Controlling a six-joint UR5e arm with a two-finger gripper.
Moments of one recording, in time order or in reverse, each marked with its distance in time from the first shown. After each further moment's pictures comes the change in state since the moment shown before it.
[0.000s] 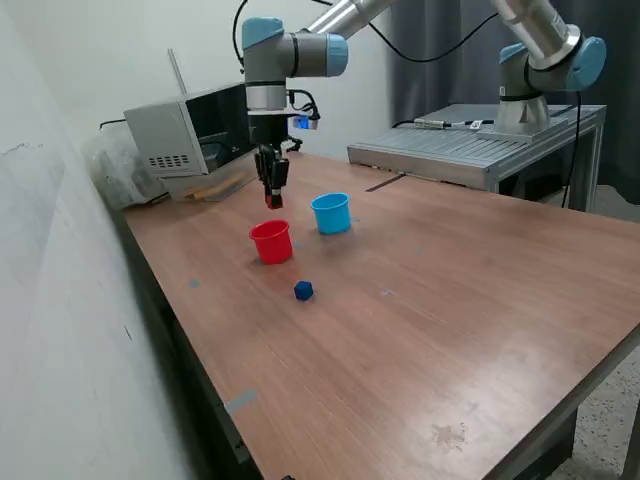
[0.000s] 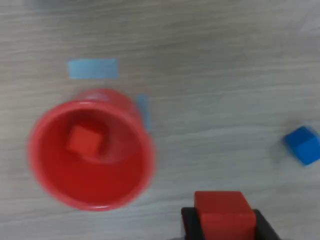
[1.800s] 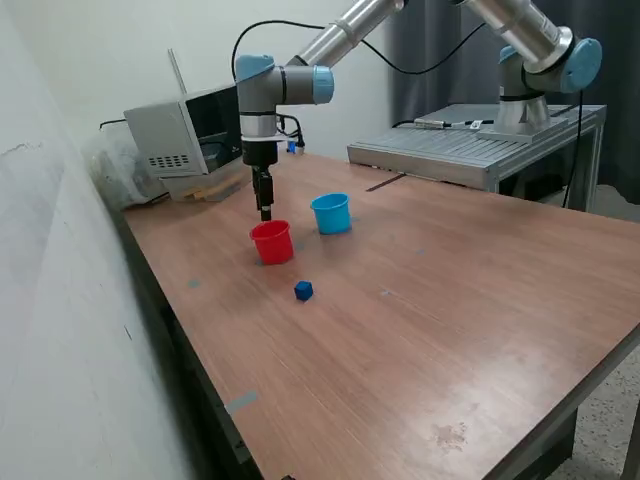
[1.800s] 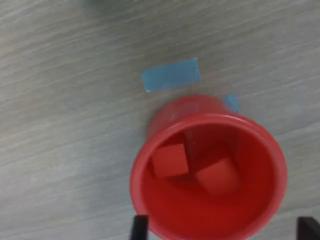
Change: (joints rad) arm -0.068 0.069 0.016 -0.081 -0.034 0.104
